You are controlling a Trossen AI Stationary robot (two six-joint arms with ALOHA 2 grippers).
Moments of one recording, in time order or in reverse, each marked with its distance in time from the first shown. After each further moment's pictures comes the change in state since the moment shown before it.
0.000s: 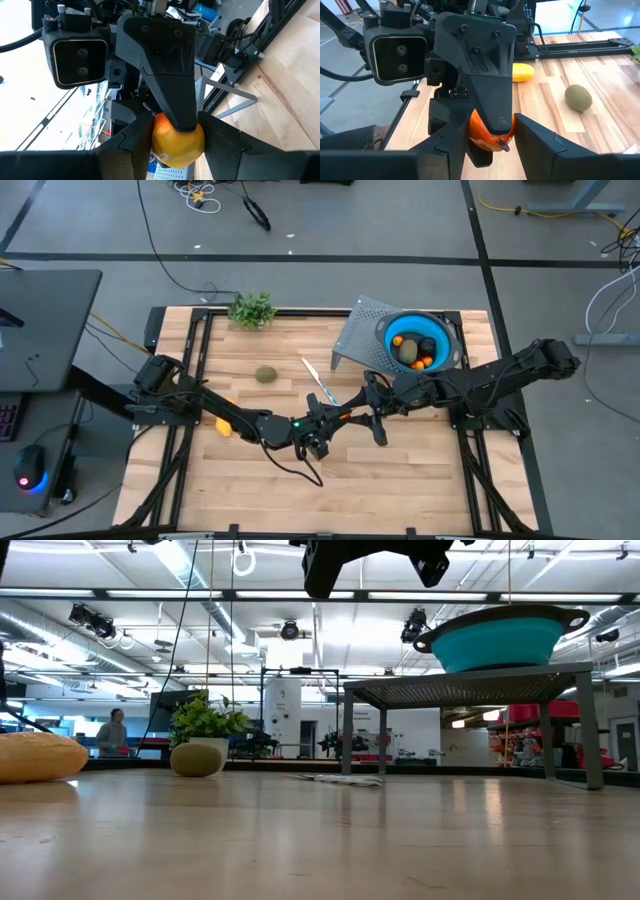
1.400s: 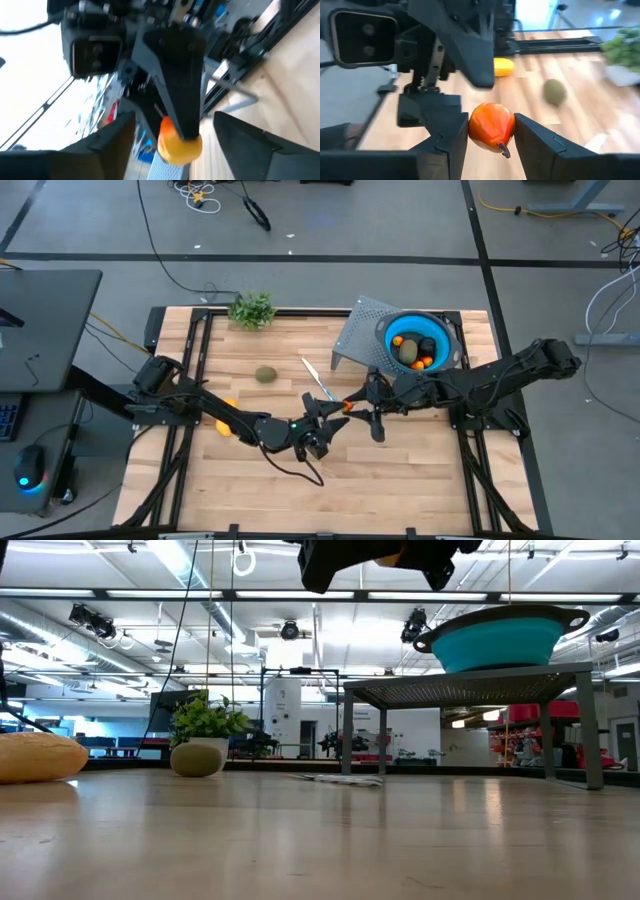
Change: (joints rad) left arm -0.026 0.000 0.001 0.011 -0.085 -0.057; right arm 0.000 -0.009 0.000 -0.050 0.111 -0.027
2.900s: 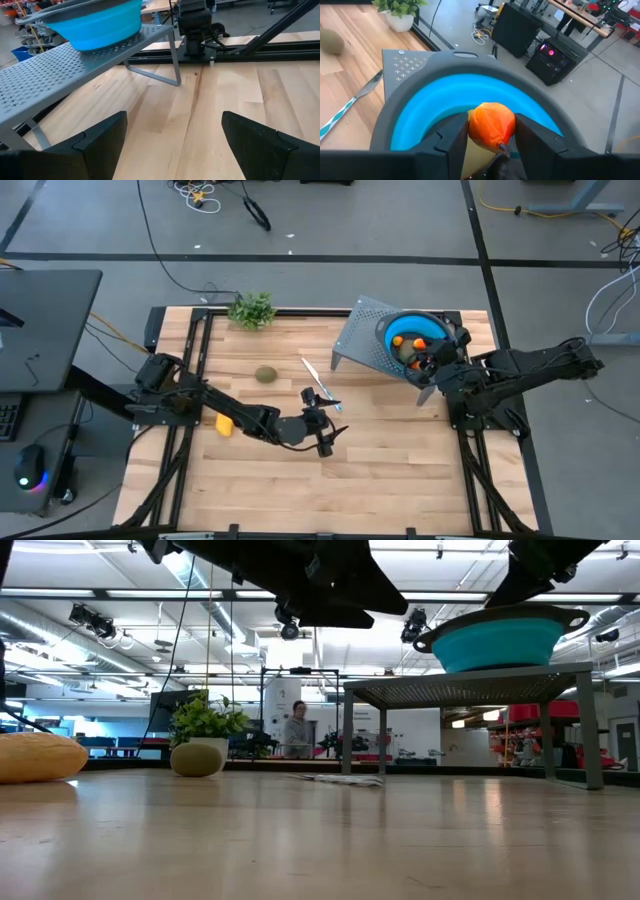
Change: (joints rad) left arm 0.068 -0.001 -0.014 -0.376 0.126 -1.177; right arm -0.011 -0.428 0.000 -0.922 0.816 0.299
